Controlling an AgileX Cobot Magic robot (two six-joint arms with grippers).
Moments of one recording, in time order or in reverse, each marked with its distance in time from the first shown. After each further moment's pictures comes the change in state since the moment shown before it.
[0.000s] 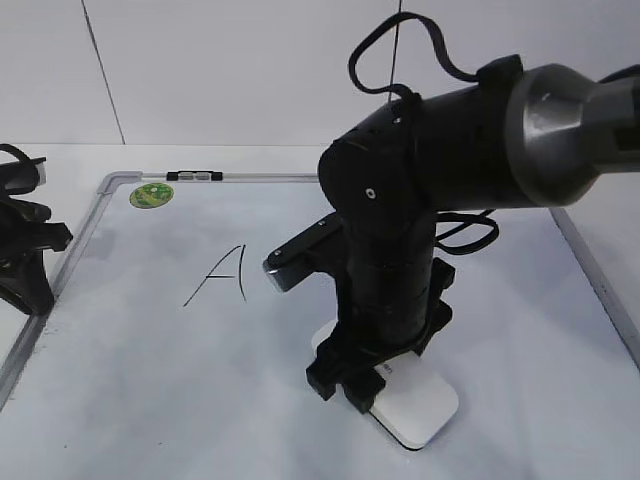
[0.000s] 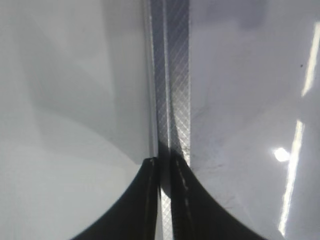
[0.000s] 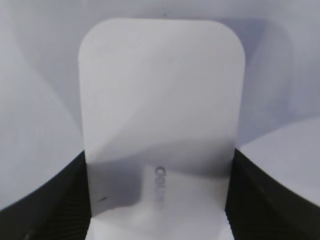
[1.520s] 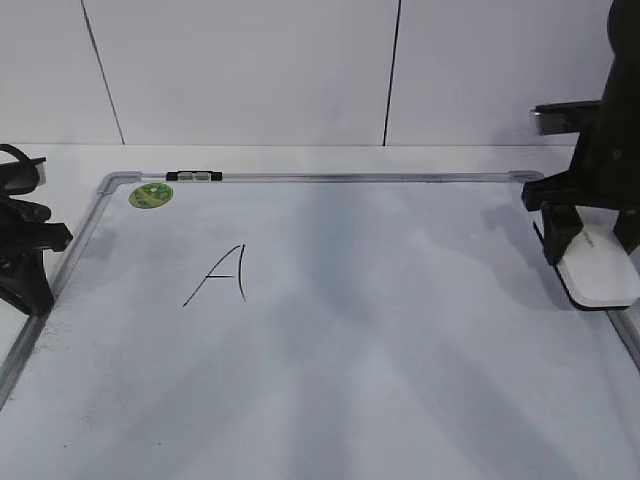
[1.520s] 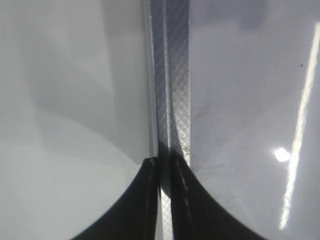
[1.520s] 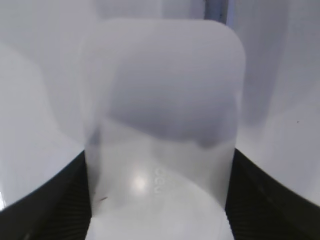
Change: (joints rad) left arm 0.000 0.000 0.000 0.000 0.000 0.000; right arm -0.654 -0.025 -0.153 -0.008 0.143 0.043
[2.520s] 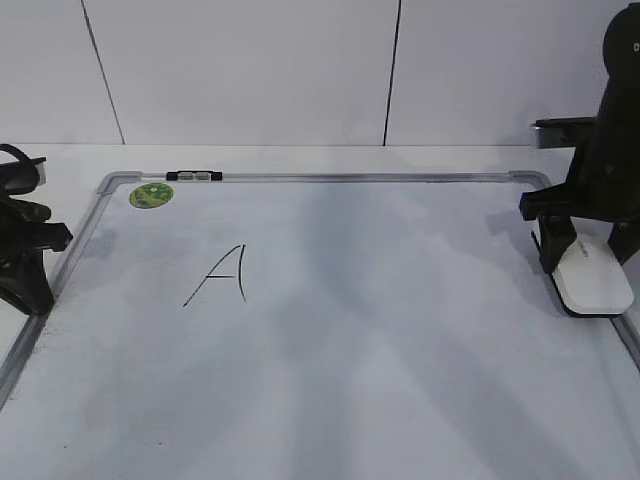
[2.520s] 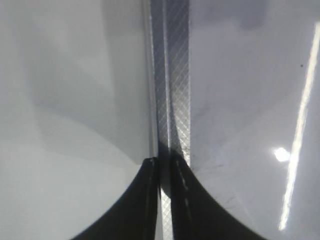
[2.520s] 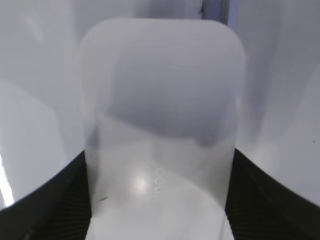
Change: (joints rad) left arm 0.000 0.000 0.000 0.000 0.000 0.000; right arm -0.029 0.054 0.002 0.015 -0.053 0.003
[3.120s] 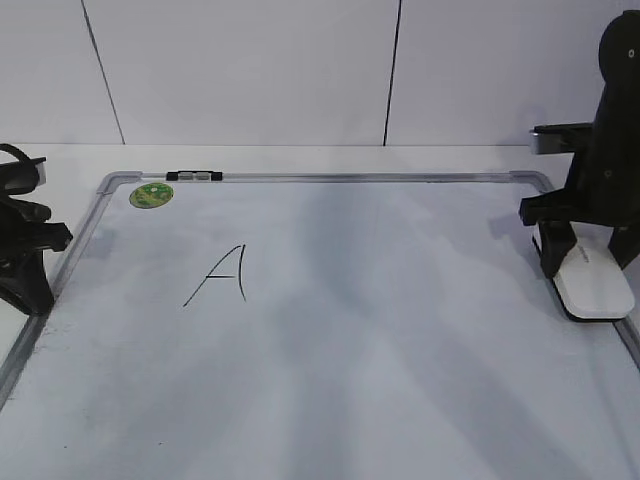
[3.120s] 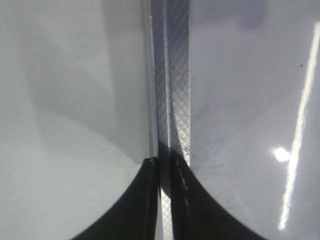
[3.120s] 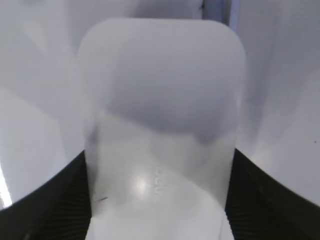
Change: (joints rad) left arm 0.000 0.000 0.000 0.000 0.000 0.000; right arm 0.000 0.016 0.000 -0.005 0.004 0.000
